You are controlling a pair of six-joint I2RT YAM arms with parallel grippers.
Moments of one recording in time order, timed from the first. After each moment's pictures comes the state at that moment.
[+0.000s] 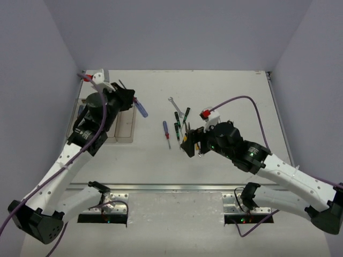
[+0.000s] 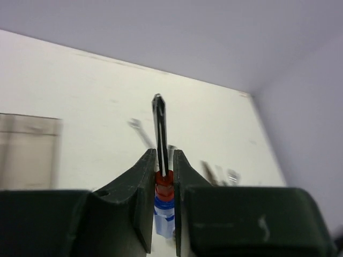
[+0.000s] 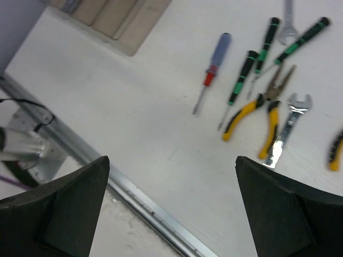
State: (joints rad) left arm -0.38 1.00 1.01 -0.17 -0.25 -0.49; right arm 0.90 0.90 0.77 -0.35 0.16 0.39
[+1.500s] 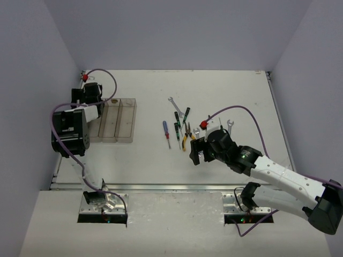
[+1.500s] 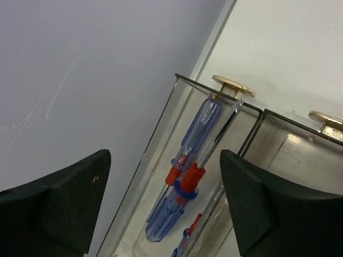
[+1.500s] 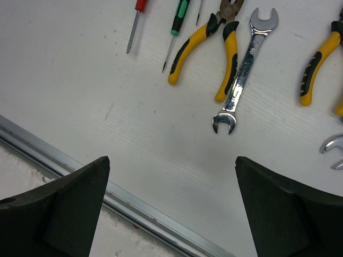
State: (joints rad) left arm 0.18 1.91 1.11 0.26 -0.68 0.31; right arm 0.85 0.94 0.61 -0.39 0.18 0.38
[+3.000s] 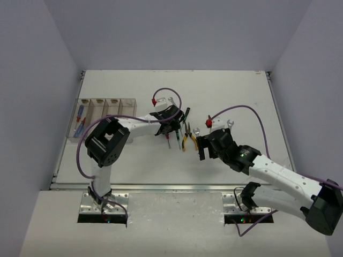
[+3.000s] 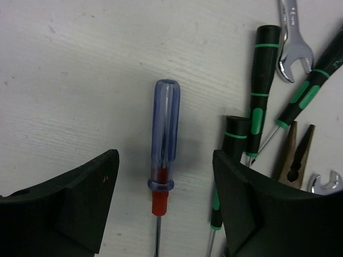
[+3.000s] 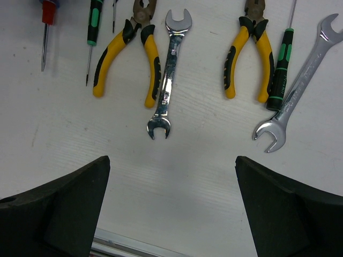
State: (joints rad) left arm -0.70 1.94 1.25 -0.37 -0.53 -0.95; right arm 0.79 0.97 0.59 -0.41 0.39 0.35
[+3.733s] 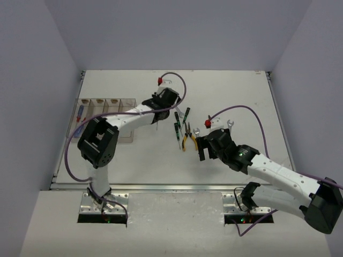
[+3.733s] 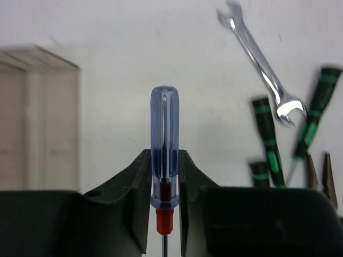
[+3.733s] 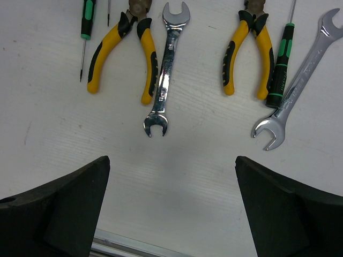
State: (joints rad) left arm -0.63 1.89 1.38 -0.36 -0.62 -0.40; right arm 0.79 0.99 0.59 -0.42 0.39 0.35
